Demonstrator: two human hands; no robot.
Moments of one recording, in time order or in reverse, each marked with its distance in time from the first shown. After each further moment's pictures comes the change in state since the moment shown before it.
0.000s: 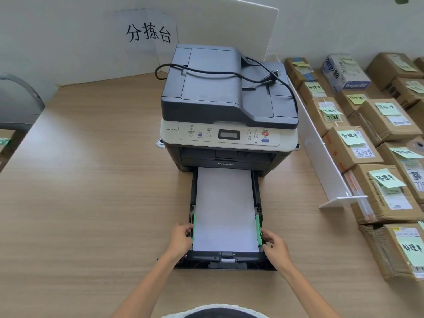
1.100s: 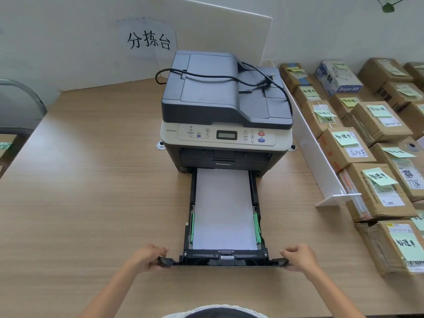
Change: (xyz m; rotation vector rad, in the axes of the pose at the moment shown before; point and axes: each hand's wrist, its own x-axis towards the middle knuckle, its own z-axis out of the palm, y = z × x) left_hand -0.024 -0.057 -0.061 -0.276 -0.227 -0.525; right_hand -0.013 0.028 -0.056 -0.058 0.032 0.381
